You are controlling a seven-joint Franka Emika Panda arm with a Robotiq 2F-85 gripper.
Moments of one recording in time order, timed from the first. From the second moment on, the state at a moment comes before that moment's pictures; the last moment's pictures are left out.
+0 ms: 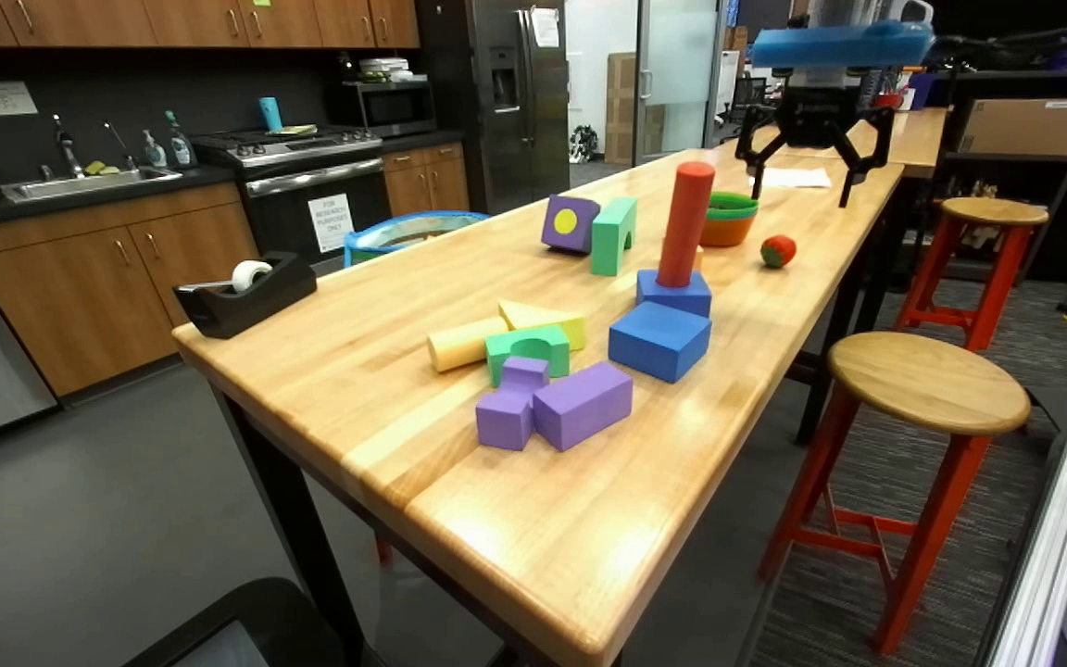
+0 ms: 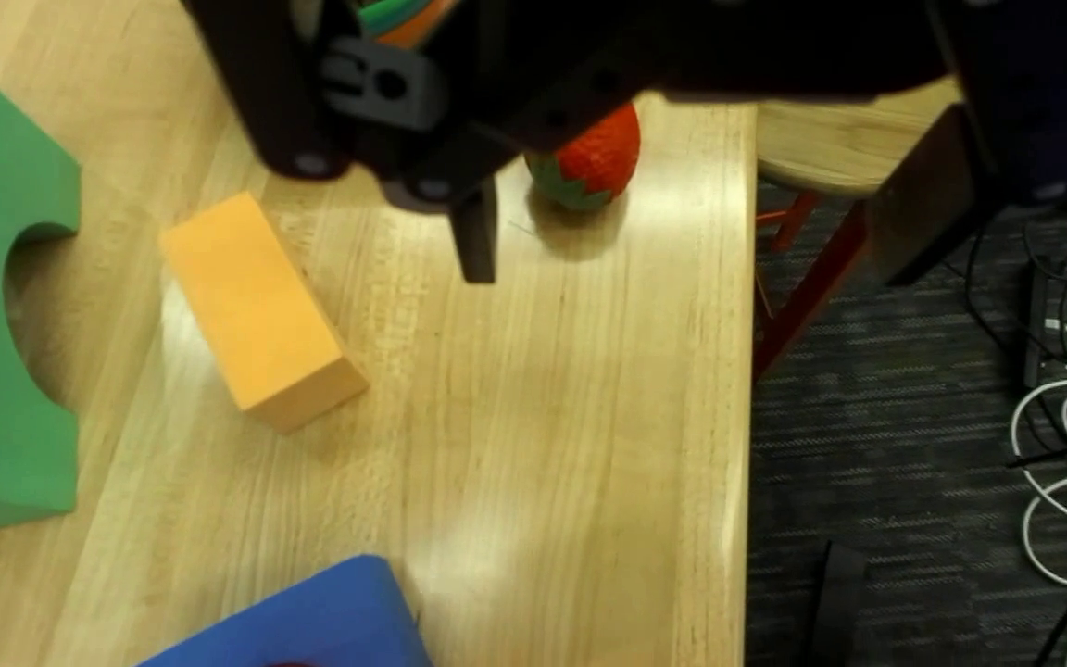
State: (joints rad) arm -0.30 -0.33 -0.12 -2.55 -0.04 2.24 0.88
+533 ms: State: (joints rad) arm -0.31 -0.19 -0.23 -2.44 0.10 2.19 0.79
